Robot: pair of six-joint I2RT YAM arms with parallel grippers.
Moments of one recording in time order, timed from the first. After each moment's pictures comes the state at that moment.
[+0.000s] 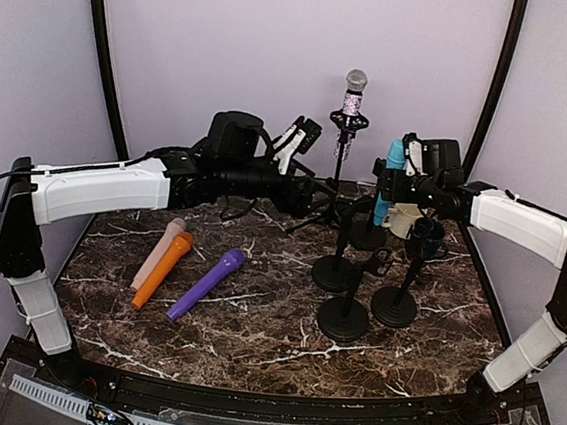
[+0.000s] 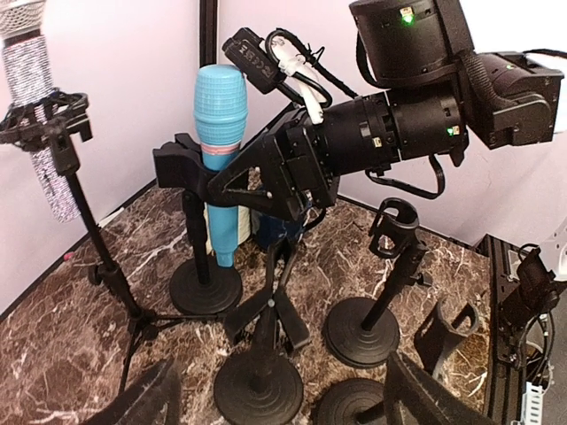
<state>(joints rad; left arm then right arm) -0.87 1.79 1.55 -0.06 0.24 -0.03 0.41 1.54 1.20 -0.17 0.13 0.18</state>
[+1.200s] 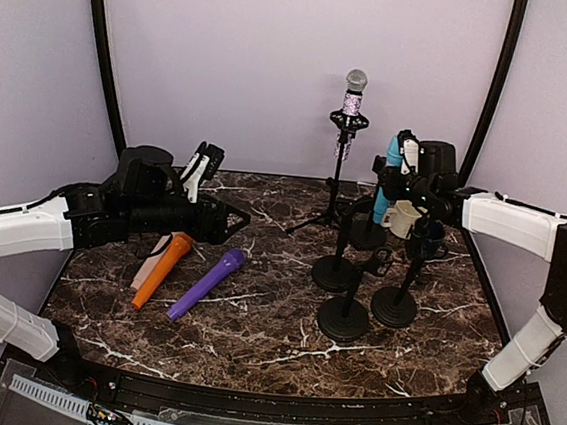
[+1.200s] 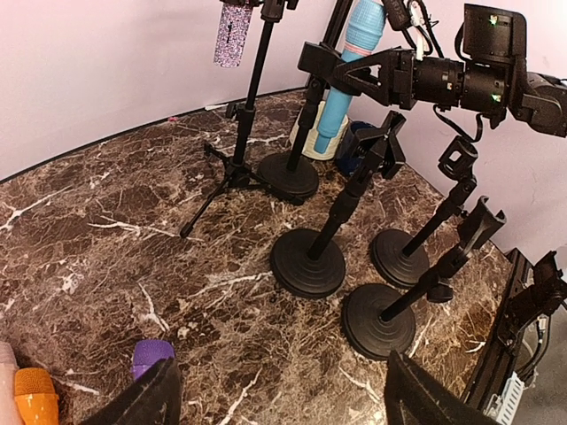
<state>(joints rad) -0.82 1.21 0.96 -0.15 0.02 -0.29 0.41 1.60 1.18 0.03 0.14 0.08</state>
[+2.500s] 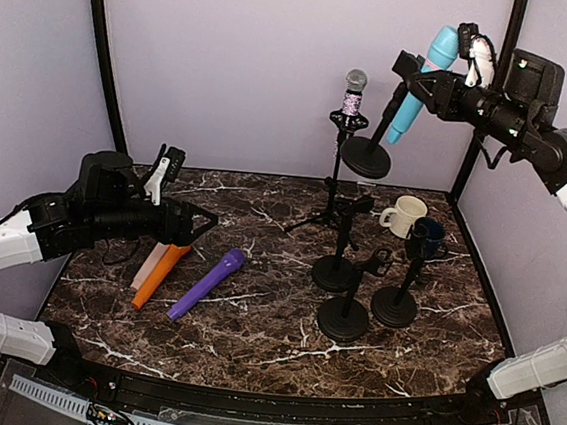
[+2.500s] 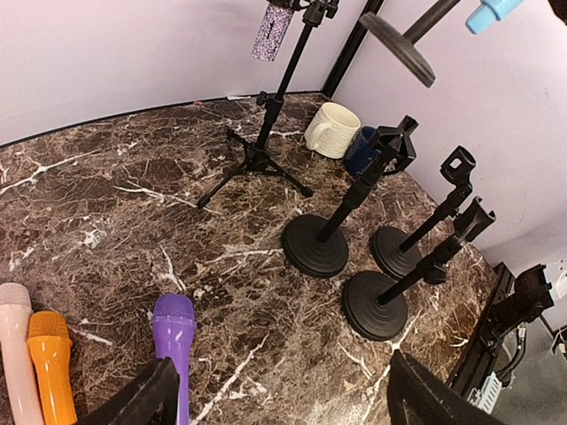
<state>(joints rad) -0.72 0.99 0.84 -0.25 0.10 -0.36 0.54 1.28 1.67 -0.43 0.03 0.09</state>
